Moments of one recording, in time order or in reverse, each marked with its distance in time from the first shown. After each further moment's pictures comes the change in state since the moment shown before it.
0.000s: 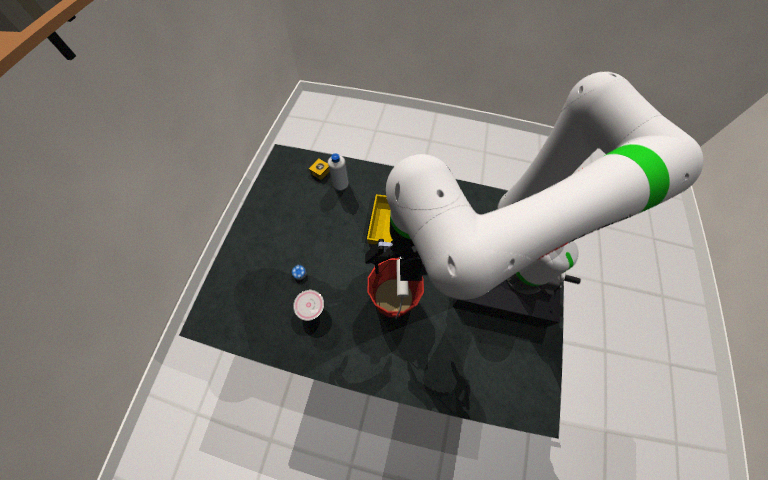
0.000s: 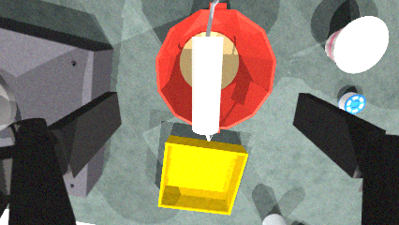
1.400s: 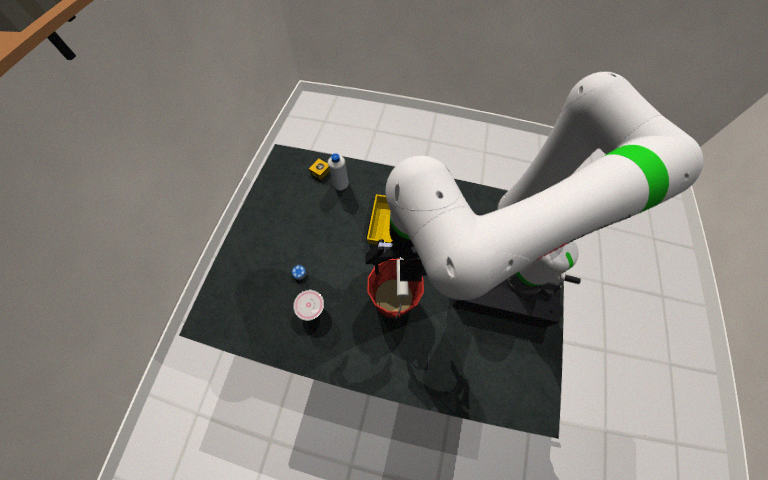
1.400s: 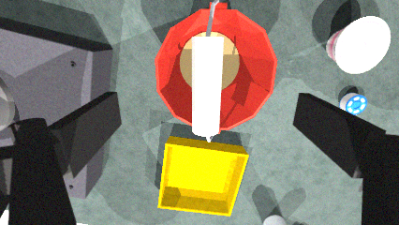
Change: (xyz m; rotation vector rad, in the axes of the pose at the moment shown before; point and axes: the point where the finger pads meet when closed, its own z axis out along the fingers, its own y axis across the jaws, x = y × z) arm 0.000 0.000 0.004 0.001 0.001 0.000
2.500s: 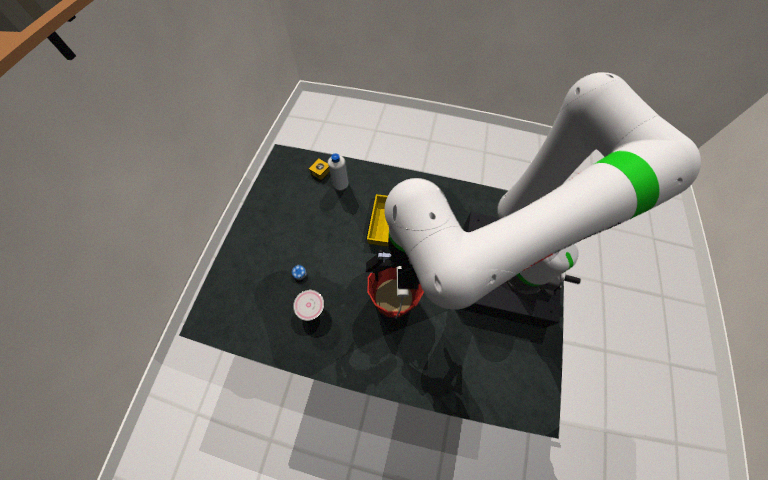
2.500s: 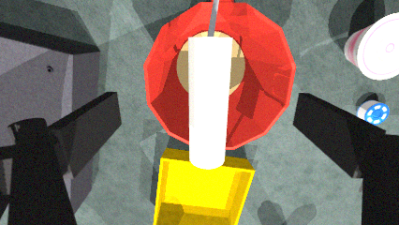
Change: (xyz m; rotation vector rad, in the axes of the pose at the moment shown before) arm 0.001 0.001 0.057 0.001 0.000 0.000
